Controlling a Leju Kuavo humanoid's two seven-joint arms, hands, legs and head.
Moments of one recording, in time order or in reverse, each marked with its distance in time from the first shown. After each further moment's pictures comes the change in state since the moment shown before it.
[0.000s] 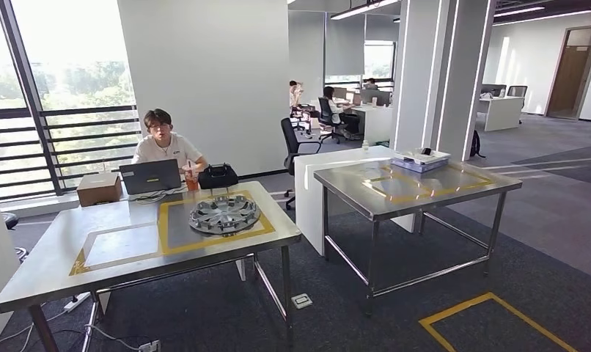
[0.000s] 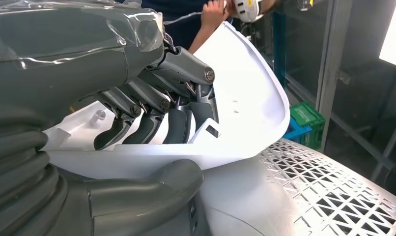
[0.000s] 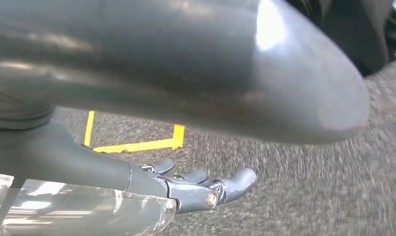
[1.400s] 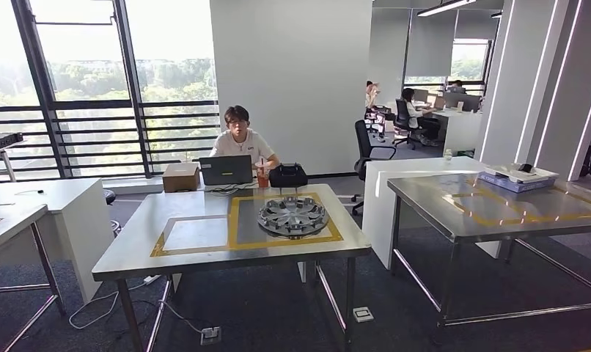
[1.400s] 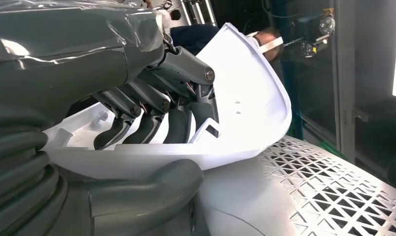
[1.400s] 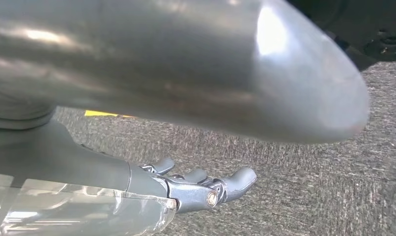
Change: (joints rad) left arm -0.030 0.005 0.003 0.006 -0.024 -0.013 -0.015; right arm -0.018 0.009 -0.044 -0.004 0.000 -0.041 0.000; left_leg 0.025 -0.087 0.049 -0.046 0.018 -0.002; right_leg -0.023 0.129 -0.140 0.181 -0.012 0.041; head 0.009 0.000
